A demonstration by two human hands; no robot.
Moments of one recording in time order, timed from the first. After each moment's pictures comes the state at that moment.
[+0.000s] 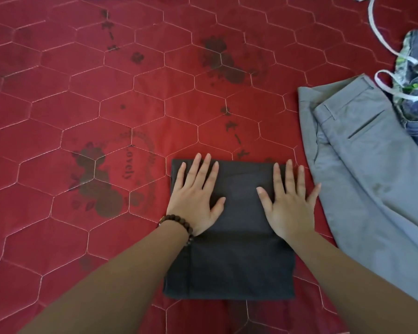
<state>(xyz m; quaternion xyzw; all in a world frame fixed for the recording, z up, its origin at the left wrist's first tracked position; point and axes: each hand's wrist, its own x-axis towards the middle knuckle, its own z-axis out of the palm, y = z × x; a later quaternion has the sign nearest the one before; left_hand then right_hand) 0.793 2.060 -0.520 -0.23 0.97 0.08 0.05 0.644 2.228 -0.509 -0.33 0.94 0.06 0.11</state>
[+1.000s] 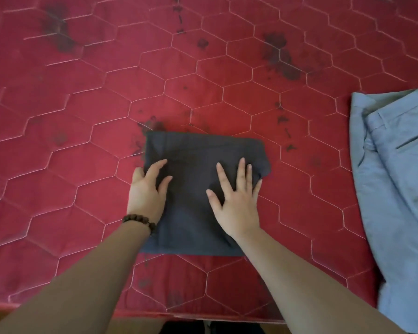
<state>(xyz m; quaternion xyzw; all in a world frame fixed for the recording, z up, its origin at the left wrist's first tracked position) 0.953 1.996 -0.486 -0.54 0.77 0.32 -0.13 0.800 2.126 -0.508 -0.44 0.87 -0.07 0.20</state>
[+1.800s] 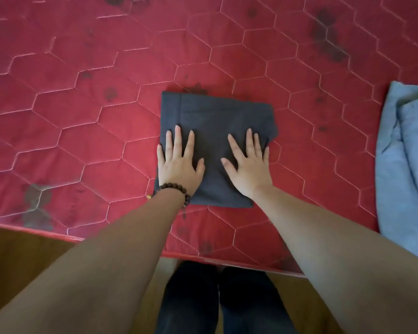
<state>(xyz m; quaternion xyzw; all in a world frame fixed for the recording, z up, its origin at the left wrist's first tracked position) 0.996 2.007 -0.491 -0.52 0.83 0.18 0.09 0.833 2.089 -0.493 -0.50 0.83 0.02 0.25</state>
